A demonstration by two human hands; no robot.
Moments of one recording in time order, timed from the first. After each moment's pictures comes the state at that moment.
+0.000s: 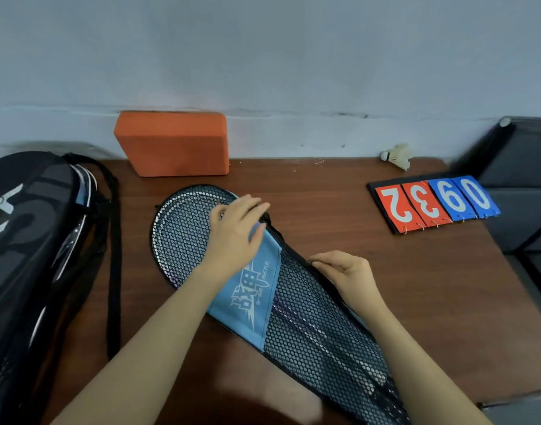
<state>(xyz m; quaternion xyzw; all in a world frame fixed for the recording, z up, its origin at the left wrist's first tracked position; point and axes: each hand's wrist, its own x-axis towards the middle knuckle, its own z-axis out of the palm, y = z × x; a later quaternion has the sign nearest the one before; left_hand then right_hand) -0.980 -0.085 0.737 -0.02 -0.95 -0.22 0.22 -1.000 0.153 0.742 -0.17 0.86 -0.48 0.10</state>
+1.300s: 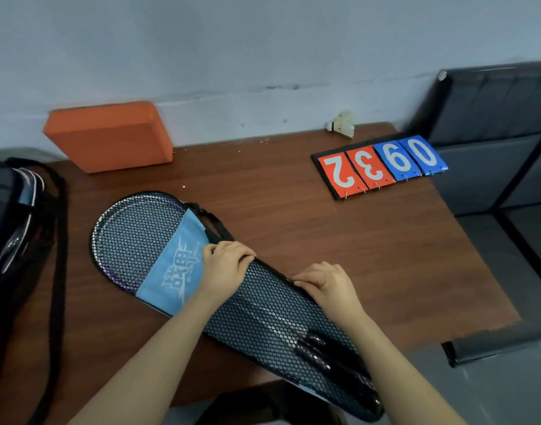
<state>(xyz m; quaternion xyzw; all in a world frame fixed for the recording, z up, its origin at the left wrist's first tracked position) -0.939 0.057 0.695 0.03 -0.97 -0.24 0.05 -0.955 0.285 0.700 -0.25 0.91 -0.32 0.06</state>
